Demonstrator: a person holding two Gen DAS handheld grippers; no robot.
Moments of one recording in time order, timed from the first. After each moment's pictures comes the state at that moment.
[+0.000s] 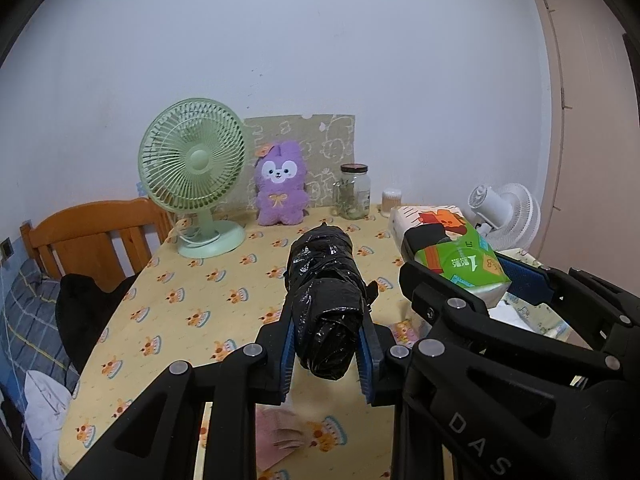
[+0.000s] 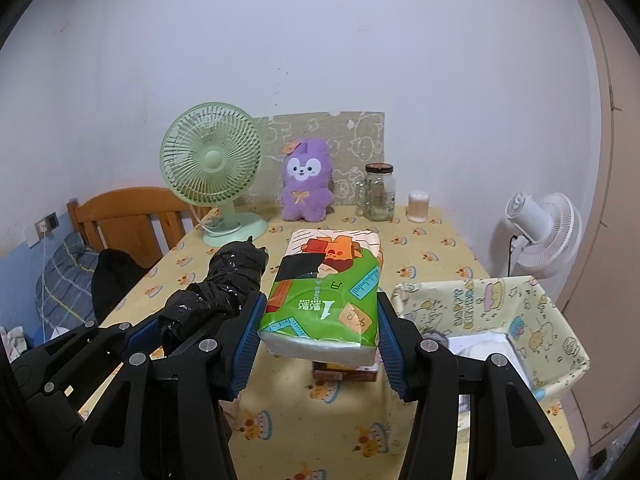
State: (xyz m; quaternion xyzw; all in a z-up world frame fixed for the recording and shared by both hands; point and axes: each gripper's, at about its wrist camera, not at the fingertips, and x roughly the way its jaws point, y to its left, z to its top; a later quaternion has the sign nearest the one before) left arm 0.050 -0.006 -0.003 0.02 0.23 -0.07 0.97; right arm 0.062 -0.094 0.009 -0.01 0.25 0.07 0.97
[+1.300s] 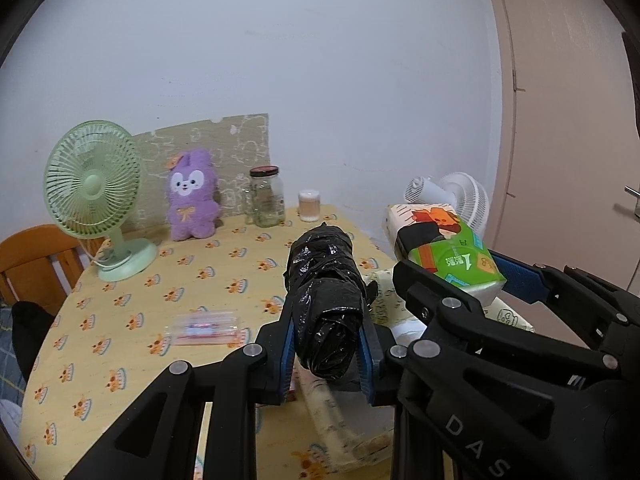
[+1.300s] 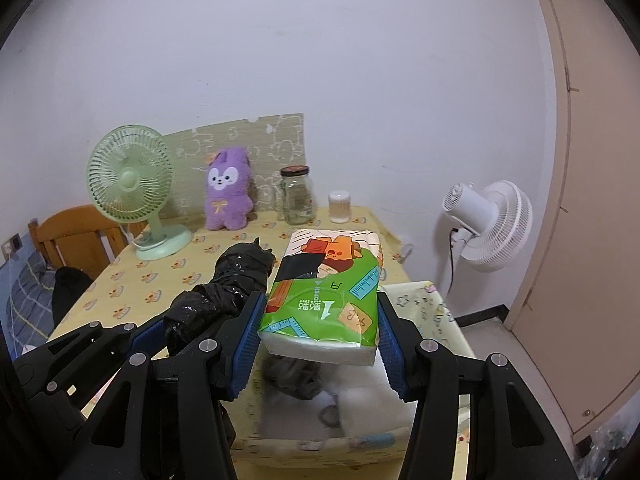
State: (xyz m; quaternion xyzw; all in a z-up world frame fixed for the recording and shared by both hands) left arm 0.083 -0.127 -0.003 0.04 0.24 -0.15 0.96; right arm 0.080 -0.219 0.011 0.01 0.25 0.00 0.97
